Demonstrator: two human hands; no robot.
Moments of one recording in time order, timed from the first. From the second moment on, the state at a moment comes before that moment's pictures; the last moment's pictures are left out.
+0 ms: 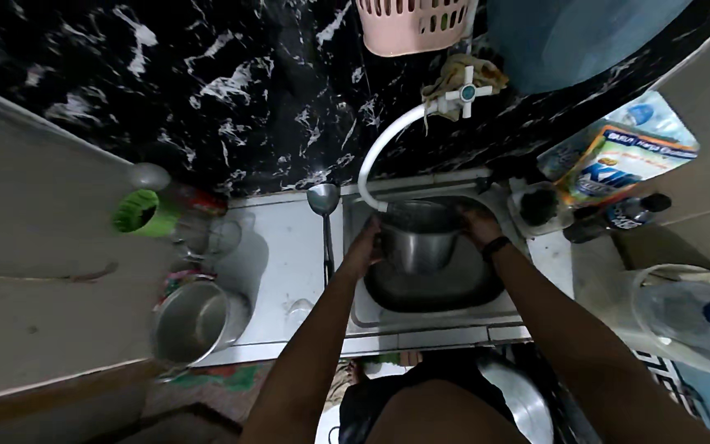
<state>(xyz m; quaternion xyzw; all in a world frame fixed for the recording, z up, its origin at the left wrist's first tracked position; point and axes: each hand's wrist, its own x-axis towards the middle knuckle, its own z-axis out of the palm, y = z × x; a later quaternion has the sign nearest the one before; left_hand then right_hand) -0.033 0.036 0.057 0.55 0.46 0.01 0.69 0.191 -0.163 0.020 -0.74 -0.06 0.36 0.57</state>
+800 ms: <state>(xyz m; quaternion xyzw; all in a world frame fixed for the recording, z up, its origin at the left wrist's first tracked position) -0.024 -0.001 0.042 0.73 0.46 0.03 0.51 0.124 -0.056 0.080 -0.60 -0.07 0.55 0.57</state>
